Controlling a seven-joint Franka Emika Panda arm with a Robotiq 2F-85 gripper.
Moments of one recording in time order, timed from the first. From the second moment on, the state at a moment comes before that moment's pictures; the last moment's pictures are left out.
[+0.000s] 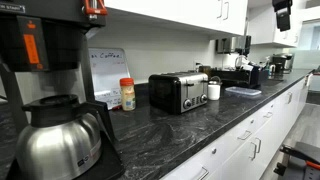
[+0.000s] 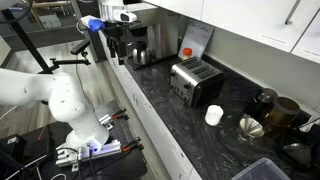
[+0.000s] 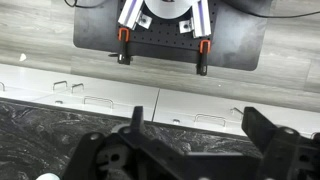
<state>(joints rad) 0.09 -0.87 0.08 -2.47 0.01 1.44 -0.01</state>
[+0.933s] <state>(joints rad) 0.09 -0.82 0.03 -2.53 0.02 1.65 -0.02</state>
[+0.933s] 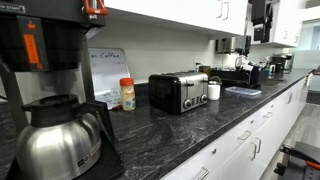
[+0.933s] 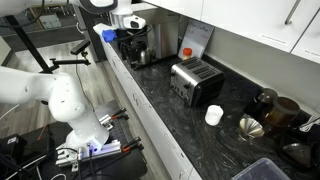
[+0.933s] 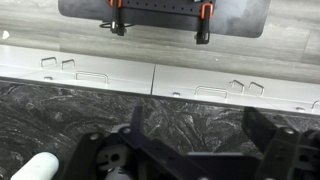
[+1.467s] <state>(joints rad) 0.08 -0.58 0.01 -2.54 -0.01 2.02 -0.04</state>
